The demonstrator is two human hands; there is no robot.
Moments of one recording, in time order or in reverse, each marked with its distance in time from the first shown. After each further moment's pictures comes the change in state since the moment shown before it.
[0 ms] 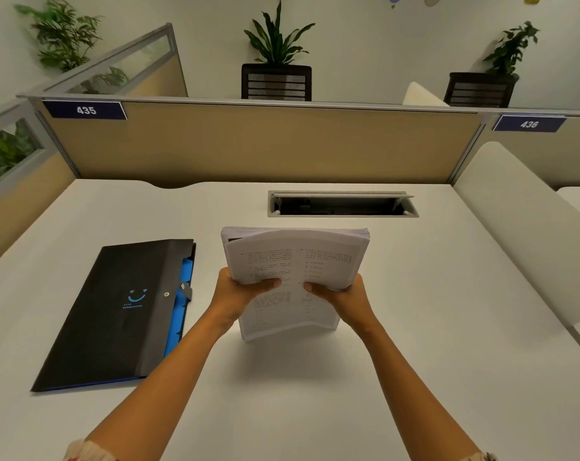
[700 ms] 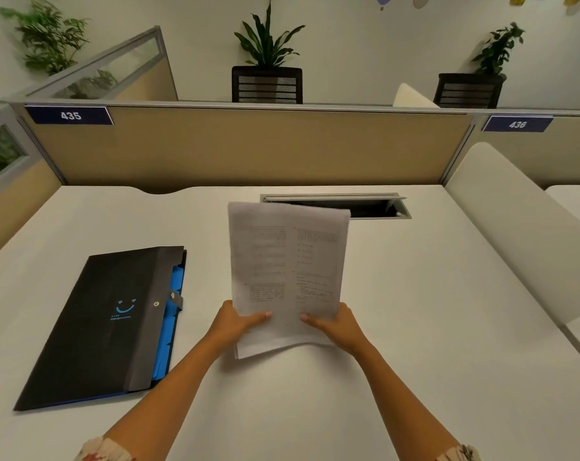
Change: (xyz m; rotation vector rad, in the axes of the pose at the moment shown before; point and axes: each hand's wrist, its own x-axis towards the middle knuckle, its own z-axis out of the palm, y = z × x) left_hand 0.008 -0.073 -0.010 0.212 -0.138 -0.270; right_hand -0.013 0.064 -0.017 -0.225 -0.069 0.262
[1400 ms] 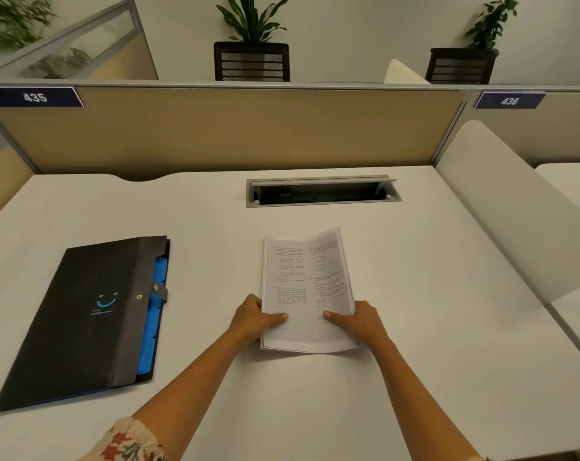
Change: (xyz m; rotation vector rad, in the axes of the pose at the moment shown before) left_hand 0.009 -0.001 0.061 0.252 -0.046 -0.239; right_hand -0.009 0.038 -0.052 -0.312 0.160 0.380
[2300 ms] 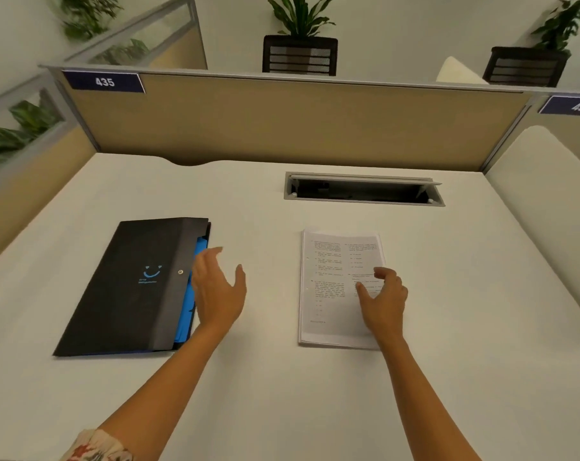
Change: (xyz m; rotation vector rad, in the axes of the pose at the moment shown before) left_hand -0.045 -0.014 -0.080 0.166 0.916 0.443; right_hand -0.022 -0.049 0.021 0.076 0.450 -0.311
